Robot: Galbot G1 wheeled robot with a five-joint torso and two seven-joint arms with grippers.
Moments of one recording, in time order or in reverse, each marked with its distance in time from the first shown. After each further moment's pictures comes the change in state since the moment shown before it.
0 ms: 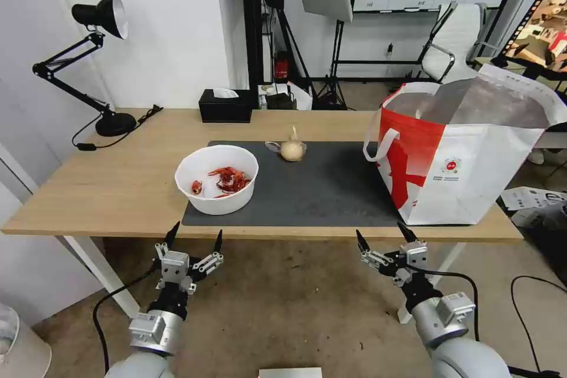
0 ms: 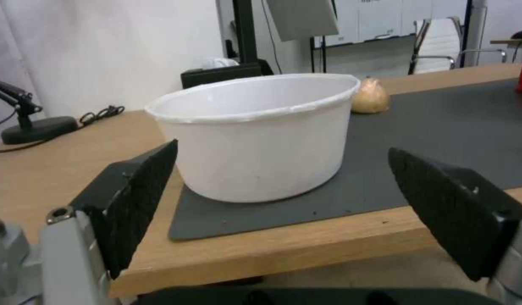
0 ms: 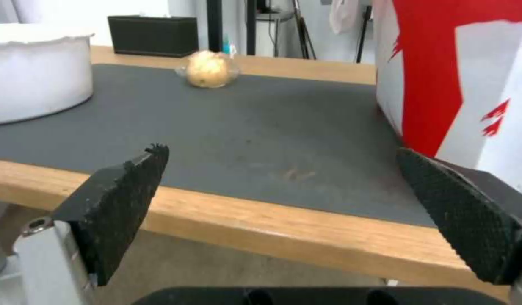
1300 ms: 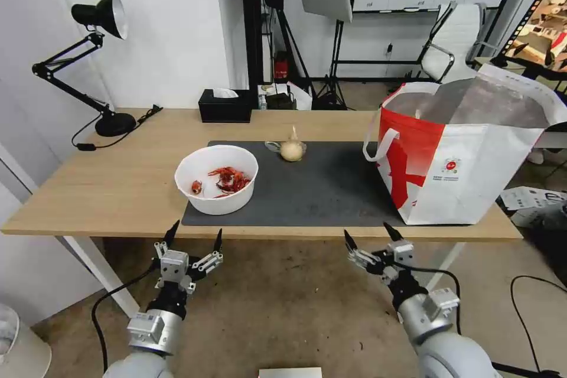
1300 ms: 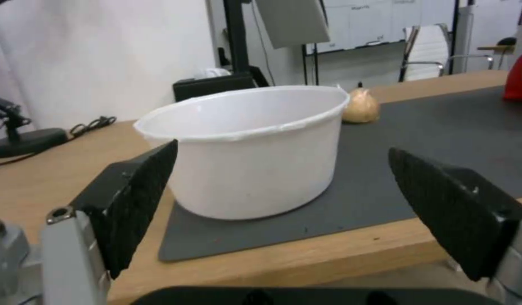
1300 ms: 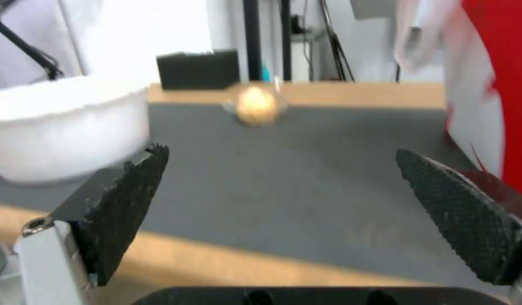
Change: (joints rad) left arm -0.023 0.028 0.017 -0.006 -0.011 0.005 0.000; right arm 0.147 -0.023 -0.112 0.001 0.096 -0.007 0.001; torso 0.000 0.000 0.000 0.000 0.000
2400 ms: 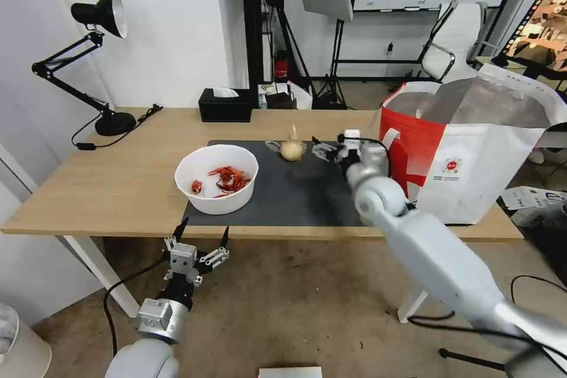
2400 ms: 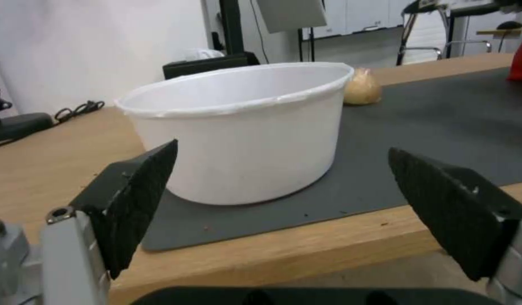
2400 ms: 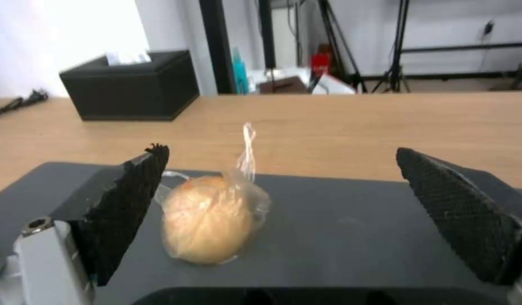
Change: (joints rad) left arm -0.059 0.022 0.021 0.052 -0.023 0.040 0.000; right arm 1.054 0.159 -0.448 -0.730 0.379 -0.266 0.128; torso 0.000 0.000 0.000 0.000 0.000
